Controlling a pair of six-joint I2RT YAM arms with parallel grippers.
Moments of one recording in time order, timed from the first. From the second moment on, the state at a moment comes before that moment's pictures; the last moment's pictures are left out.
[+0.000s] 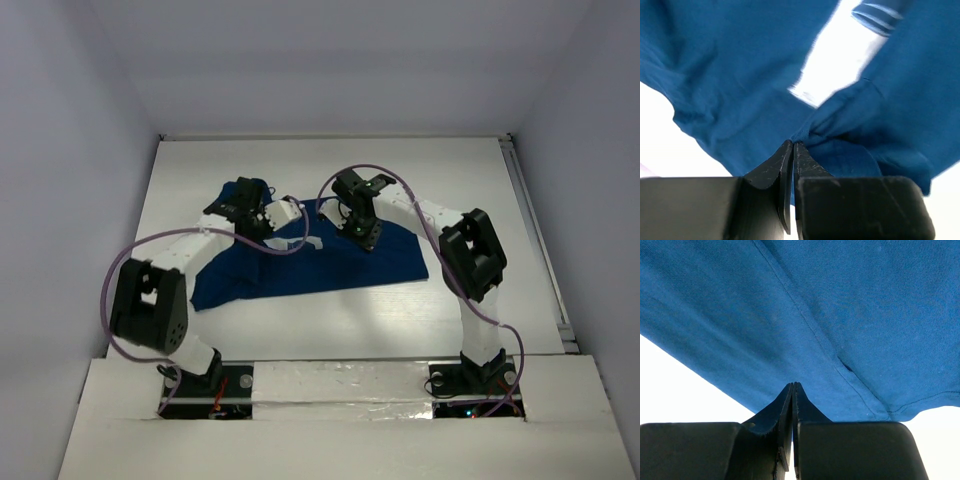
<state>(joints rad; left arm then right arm) -0.34 1.47 0.99 -0.55 0.00 0.74 0.65 2.04 1.66 -1.01 -0.04 -0.46</state>
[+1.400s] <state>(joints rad) -0.21 1.35 0.92 -0.77 0.36 0.92 0.68 2.08 1.64 -0.98 -0.05 -0.46</state>
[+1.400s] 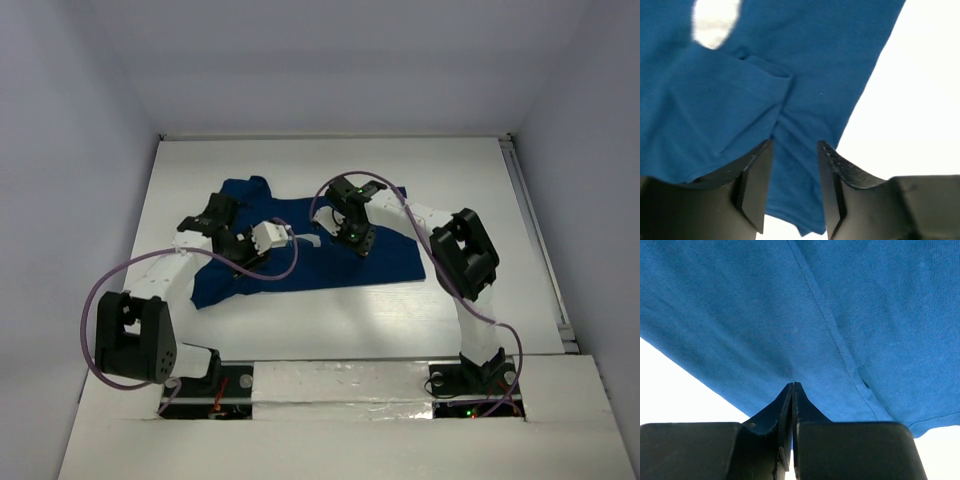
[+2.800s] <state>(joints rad) -0.29 1.48 0.79 -0.32 0.18 0.82 0.70 2.05 1.64 -0.98 -0.07 -0.46</state>
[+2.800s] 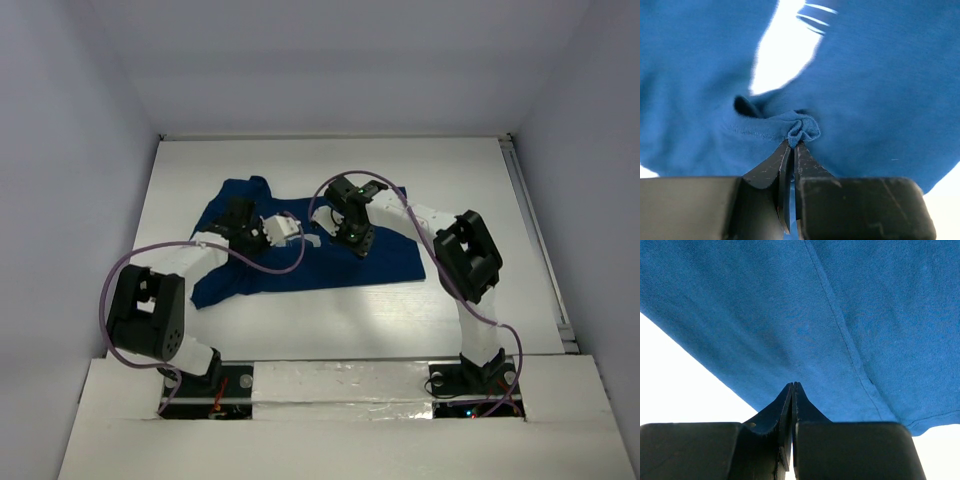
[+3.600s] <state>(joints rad) -0.16 1.82 1.12 -0.19 -0.20 0.74 0.70 2.05 1.63 -0.98 -0.07 -0.46</state>
